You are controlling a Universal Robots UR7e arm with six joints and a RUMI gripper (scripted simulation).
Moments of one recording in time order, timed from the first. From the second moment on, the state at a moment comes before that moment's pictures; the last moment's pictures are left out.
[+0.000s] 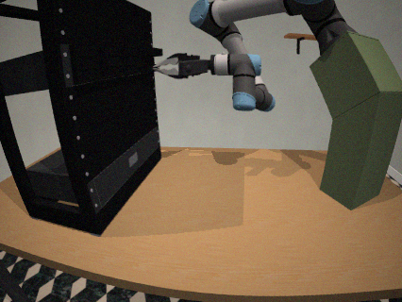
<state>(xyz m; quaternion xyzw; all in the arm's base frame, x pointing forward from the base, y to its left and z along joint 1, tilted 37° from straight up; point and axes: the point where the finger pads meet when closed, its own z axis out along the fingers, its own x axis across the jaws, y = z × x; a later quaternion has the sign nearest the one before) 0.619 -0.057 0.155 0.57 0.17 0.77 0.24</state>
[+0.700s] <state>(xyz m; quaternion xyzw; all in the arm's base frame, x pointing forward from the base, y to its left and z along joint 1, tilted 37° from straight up) 0.624 -0.057 0.157 0.57 0.17 0.77 0.24</state>
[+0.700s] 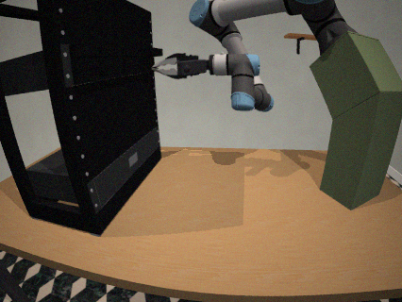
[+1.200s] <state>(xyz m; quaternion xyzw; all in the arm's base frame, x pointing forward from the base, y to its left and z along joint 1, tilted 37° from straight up) 0.626 -0.057 0.157 0.57 0.17 0.77 0.24</state>
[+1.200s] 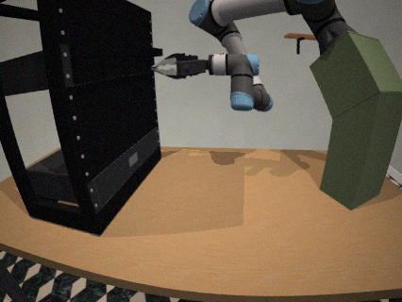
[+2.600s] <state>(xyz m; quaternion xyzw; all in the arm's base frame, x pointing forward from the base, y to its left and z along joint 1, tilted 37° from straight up) 0.632 -0.057 0.159 0.57 0.17 0.77 0.24</state>
